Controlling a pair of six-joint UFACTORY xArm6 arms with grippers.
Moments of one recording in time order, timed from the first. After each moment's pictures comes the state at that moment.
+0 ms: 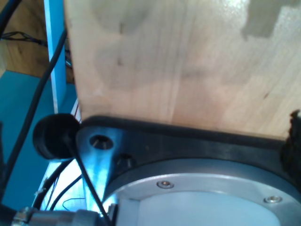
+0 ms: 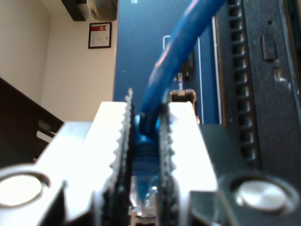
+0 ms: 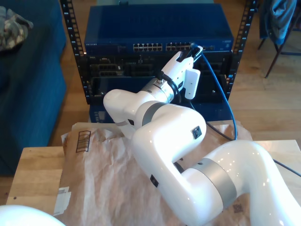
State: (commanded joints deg) left arm 96.9 -28.9 -6.0 7.1 61.2 -4.9; right arm 34.3 69.6 -127.4 78.1 -80.4 37.3
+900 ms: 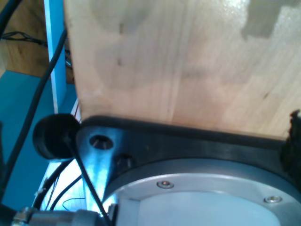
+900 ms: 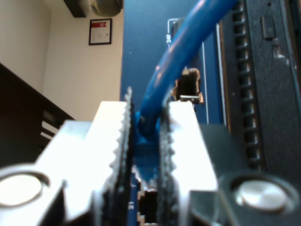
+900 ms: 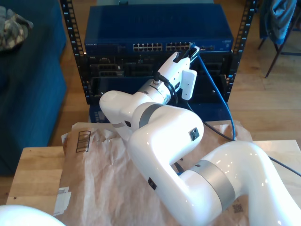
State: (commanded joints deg) left arm 96.9 -28.9 -6.0 7.1 61.2 -5.0; right arm 36.1 69.0 -127.7 78.0 -80.4 37.3
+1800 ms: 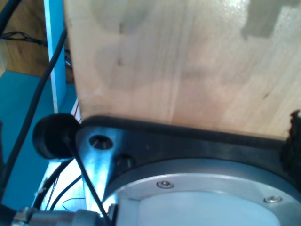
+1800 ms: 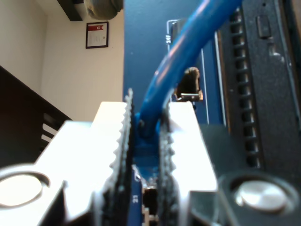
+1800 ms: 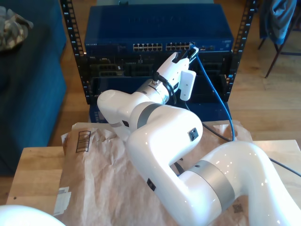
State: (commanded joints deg) left arm 96.9 -28.9 -6.0 7.1 61.2 -5.0; right arm 36.2 68.3 -127.7 79.6 -80.9 37.3
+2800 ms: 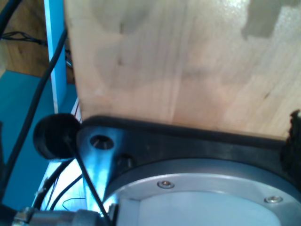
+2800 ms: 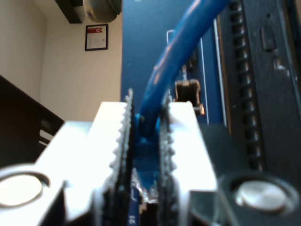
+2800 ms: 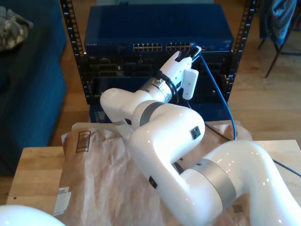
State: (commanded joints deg) left arm 96.9 -28.9 -6.0 7.1 61.2 -4.9; right arm 35.3 68.7 -127.5 79.5 -80.6 37.4
